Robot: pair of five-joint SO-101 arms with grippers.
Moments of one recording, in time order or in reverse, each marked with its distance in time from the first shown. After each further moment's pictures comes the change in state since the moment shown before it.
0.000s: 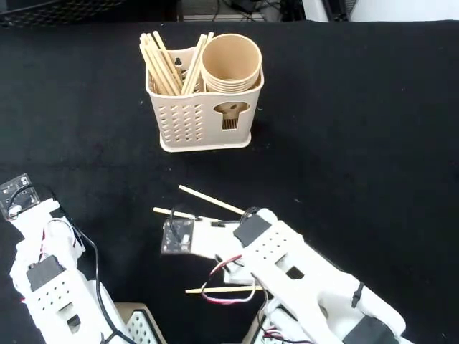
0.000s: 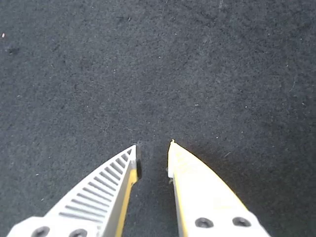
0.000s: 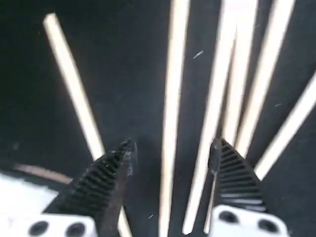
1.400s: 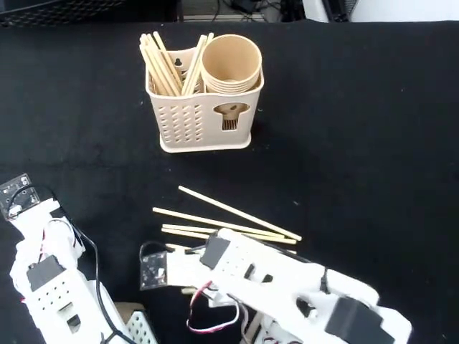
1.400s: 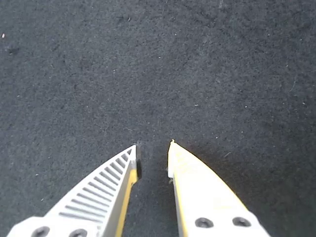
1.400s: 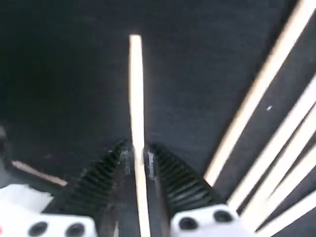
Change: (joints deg) left arm 0.0 0.0 0.0 0.0 0.0; right arm -16.6 10.2 -1.6 -4.5 -7.5
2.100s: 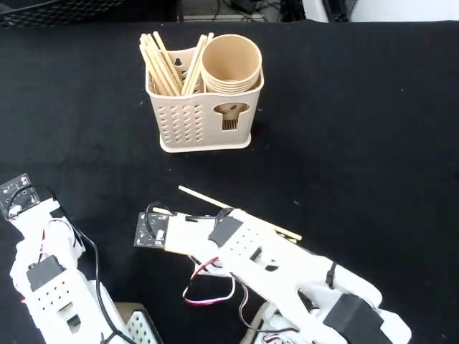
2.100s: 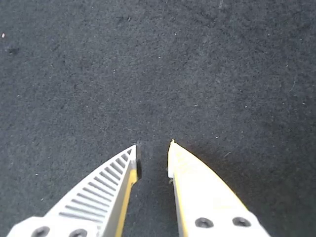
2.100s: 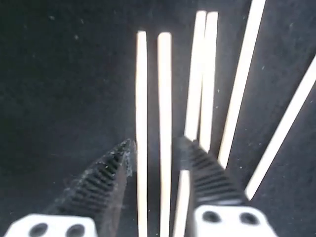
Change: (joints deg) left arm 0.0 0.0 0.0 0.0 0.0; right arm 9.8 1.8 -4.0 -12.3 -0.4
